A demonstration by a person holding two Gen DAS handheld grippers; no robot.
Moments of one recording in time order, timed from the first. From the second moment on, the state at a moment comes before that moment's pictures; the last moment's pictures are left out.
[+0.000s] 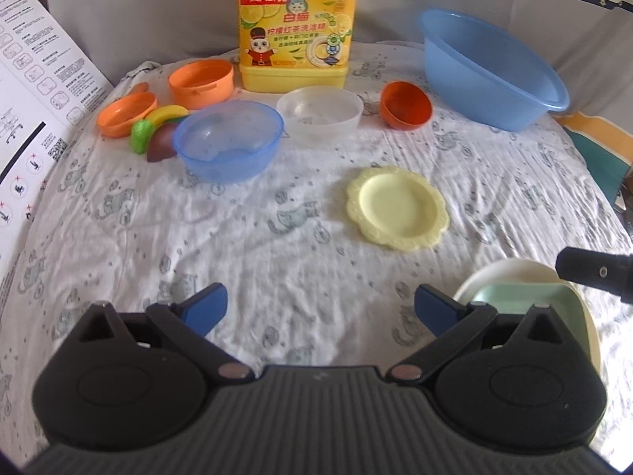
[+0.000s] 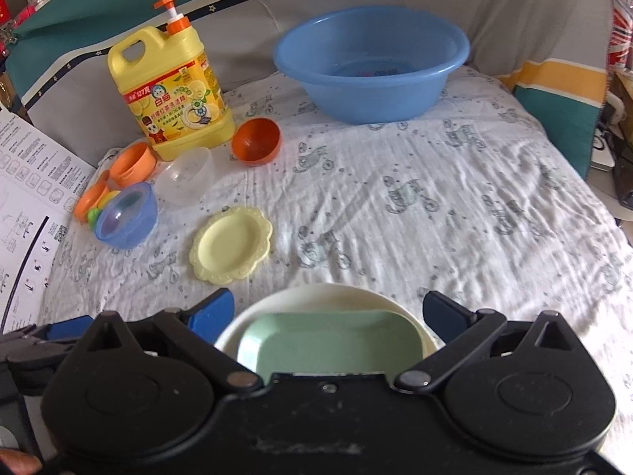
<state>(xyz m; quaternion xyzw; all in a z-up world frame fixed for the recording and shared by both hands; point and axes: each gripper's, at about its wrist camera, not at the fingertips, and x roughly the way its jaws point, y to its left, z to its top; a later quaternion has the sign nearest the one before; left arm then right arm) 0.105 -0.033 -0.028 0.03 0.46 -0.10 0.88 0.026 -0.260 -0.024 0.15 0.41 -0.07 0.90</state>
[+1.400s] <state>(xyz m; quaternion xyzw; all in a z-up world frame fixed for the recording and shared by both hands) 0.179 -0.063 -0.059 0.02 0.47 -0.16 0.87 0.151 -0.233 -0.080 0.22 0.44 0.02 0.87</state>
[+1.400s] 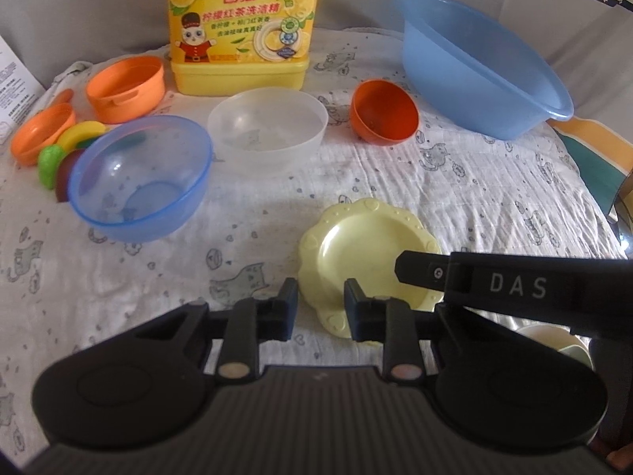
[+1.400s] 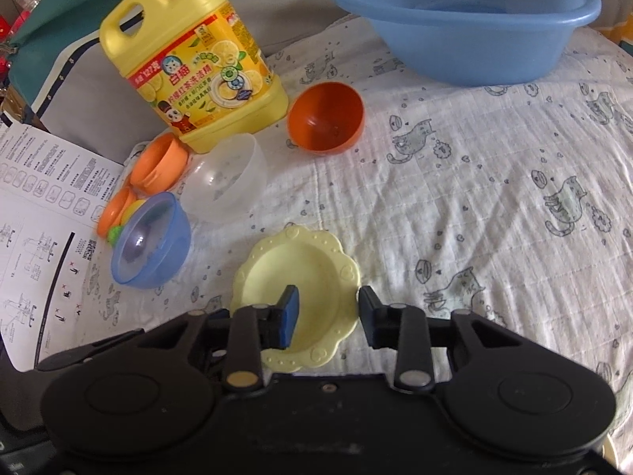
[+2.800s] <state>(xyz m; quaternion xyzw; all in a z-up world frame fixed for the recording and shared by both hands) 0.033 -0.127 -0.022 0.07 0.49 -0.22 0.84 -0.029 -0.293 -0.042 0.25 0.44 -0.03 0.86</state>
